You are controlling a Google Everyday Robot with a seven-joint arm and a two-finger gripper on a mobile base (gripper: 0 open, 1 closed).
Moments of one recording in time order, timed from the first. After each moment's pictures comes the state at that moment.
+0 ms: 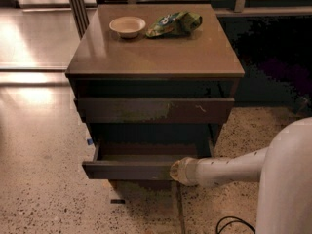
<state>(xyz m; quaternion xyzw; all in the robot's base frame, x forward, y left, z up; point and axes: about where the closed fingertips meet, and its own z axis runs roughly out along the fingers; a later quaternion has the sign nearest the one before) 0.545 -0.076 0.444 -0.65 0.69 0.00 0.32</state>
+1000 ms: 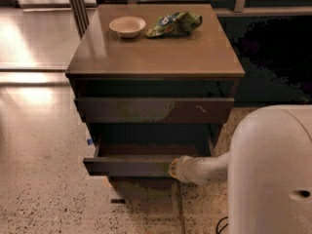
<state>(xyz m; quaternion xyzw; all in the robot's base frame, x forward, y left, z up) 0.573 -0.077 0.418 -0.65 0.69 -0.03 0.32</state>
